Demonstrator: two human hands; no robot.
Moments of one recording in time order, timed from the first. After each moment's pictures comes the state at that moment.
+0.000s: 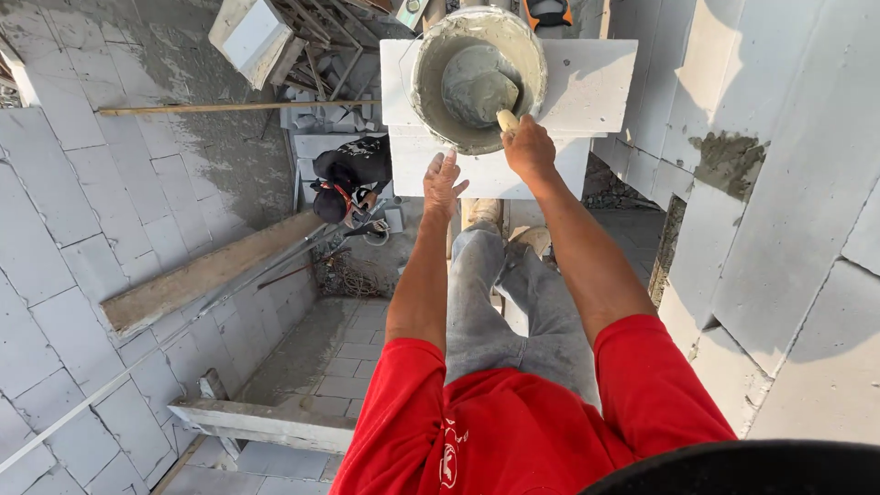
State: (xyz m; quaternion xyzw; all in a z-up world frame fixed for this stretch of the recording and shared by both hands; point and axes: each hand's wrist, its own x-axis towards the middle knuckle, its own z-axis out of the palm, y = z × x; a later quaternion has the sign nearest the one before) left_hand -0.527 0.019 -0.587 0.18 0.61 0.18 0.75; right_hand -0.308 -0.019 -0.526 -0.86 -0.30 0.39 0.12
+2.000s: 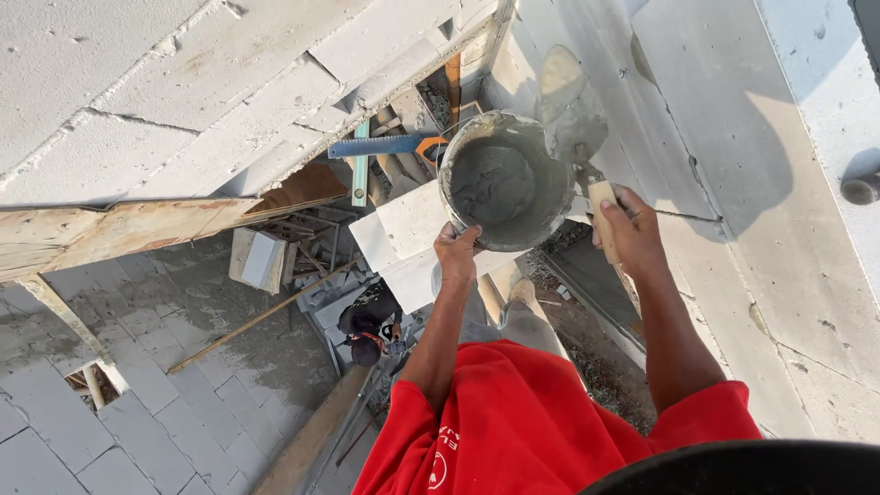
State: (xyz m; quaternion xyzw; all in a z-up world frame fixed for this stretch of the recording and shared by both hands) left_hand -0.336 0.041 -0.253 0.30 0.43 0.14 0.84; right_hand -0.179 -0.169 -0.086 -0.78 0.04 0.31 0.54
